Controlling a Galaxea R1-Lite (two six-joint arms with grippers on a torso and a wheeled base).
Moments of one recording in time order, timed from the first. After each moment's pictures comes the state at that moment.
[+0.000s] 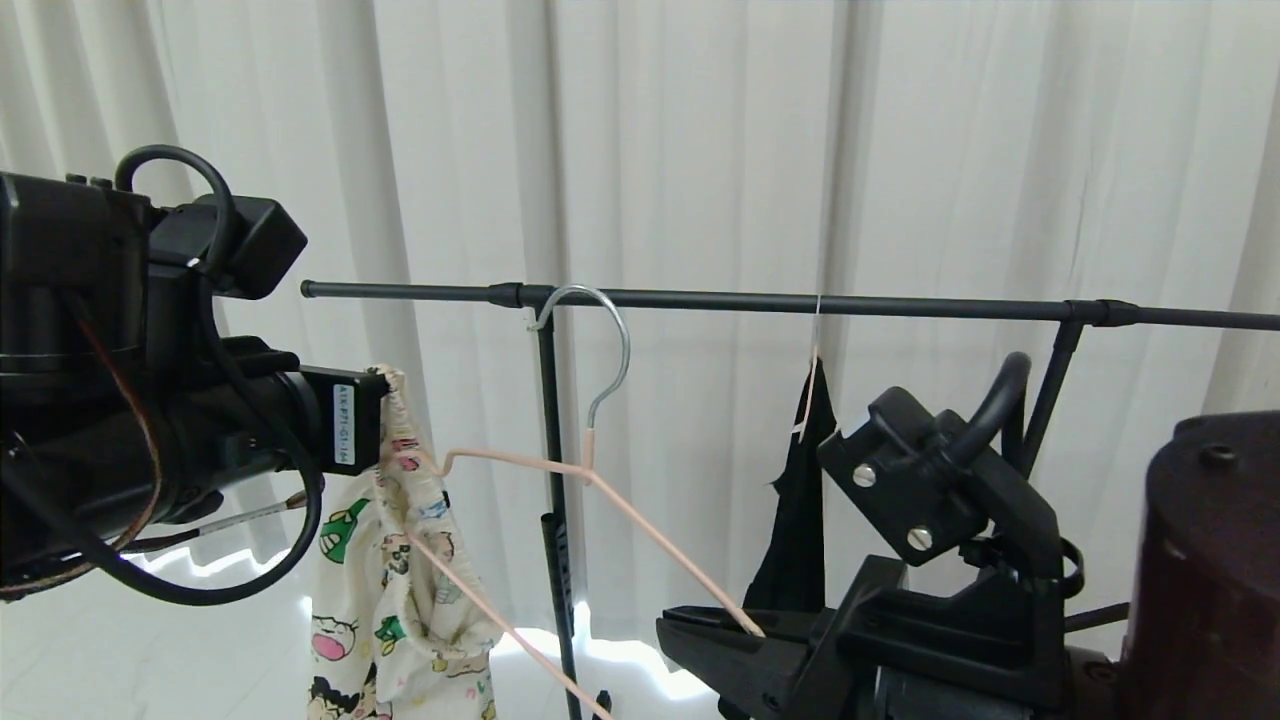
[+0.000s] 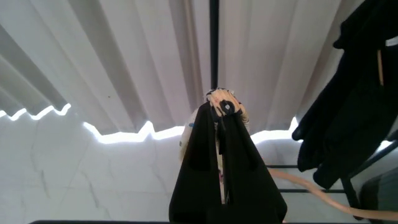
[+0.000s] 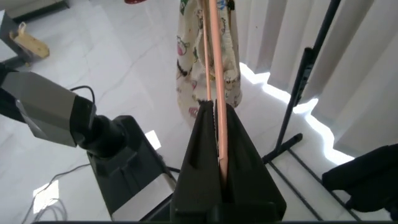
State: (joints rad) left arm -0.47 1.31 -0.94 0.05 0.33 -0.03; right arm 1.30 1.52 -0.85 -0.36 -0.16 0.43
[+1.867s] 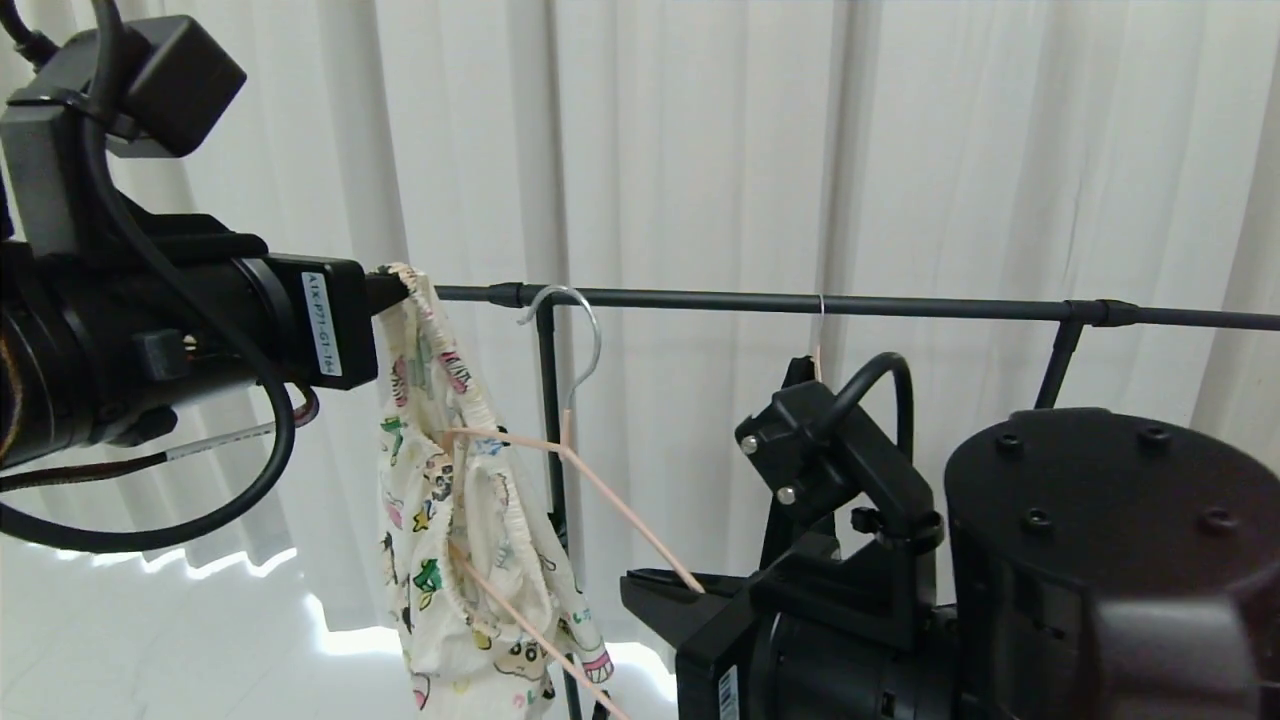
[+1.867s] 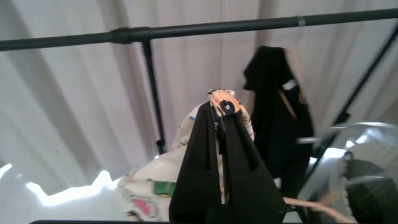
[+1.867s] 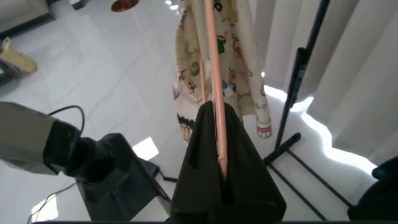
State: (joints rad) left arm -0.57 1.29 -1.09 0.05 0.32 -0.03; right arm 1.26 1.63 -0.91 -0.42 -0.21 0.44
